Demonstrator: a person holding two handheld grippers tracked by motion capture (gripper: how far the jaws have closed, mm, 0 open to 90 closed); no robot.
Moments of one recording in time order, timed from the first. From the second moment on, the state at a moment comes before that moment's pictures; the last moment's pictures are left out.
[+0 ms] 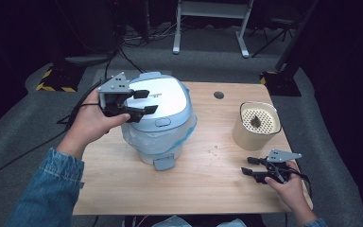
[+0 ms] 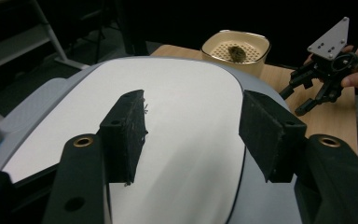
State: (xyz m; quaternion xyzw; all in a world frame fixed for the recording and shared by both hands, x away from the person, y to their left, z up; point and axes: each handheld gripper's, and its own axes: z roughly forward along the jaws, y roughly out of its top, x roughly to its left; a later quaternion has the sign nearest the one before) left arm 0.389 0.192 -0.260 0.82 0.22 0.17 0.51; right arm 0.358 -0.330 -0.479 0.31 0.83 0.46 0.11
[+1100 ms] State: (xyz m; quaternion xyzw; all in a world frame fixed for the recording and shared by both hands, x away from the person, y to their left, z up) left arm 0.292 0.253 -0.358 0.79 0.35 0.20 0.46; right arm 0.370 -0.344 -0.461 0.31 0.84 0.42 0.14
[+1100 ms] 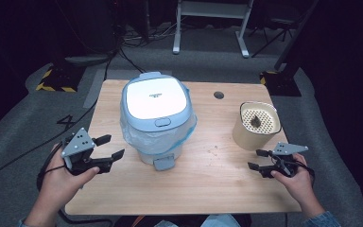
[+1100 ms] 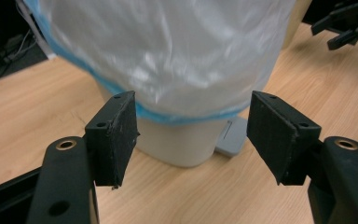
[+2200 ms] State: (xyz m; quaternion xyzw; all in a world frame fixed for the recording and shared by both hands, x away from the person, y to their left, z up) left arm 0.302 0.261 -0.496 0.81 0.46 0.16 0.32; right arm 0.356 -0.360 -0.503 0.37 0.84 0.36 0.17
